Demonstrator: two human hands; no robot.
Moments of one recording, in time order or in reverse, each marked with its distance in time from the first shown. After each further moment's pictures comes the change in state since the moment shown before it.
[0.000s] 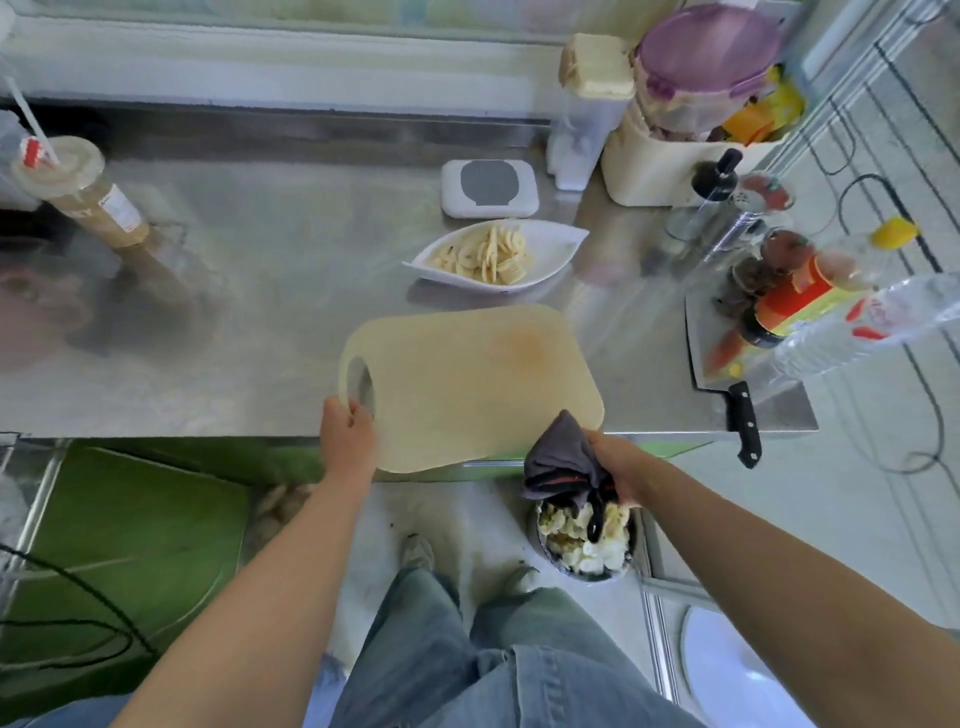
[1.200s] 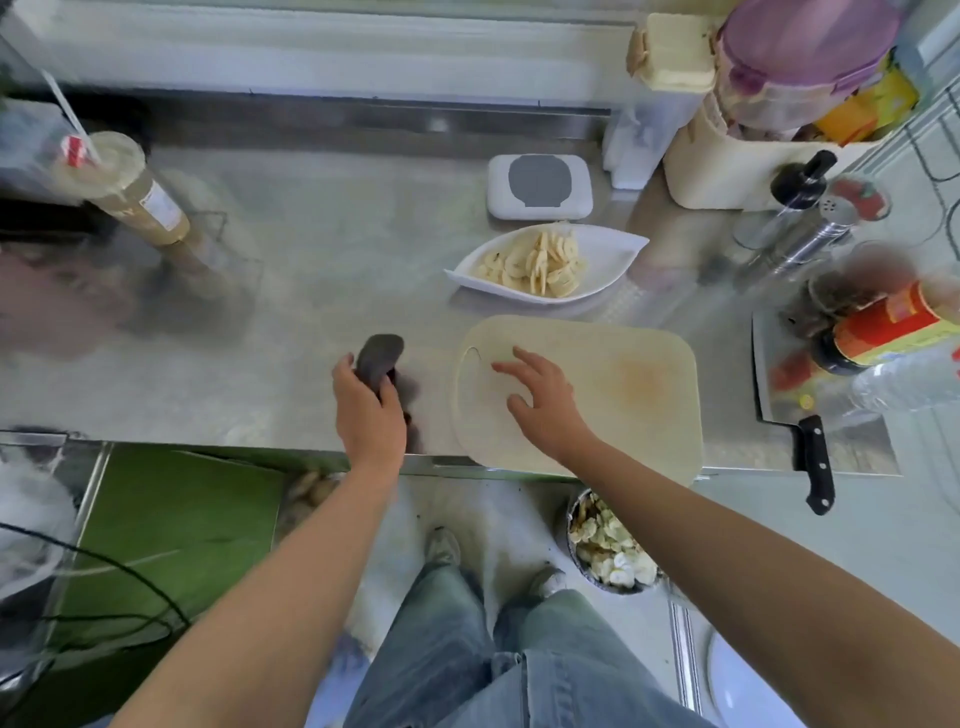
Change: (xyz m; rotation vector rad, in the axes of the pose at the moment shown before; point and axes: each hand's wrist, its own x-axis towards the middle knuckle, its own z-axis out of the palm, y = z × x) left_hand 0.036 0.029 -0.009 0.089 0.166 0.196; right_hand 0.054 -0.066 0.108 -0.895 0.240 -0.730
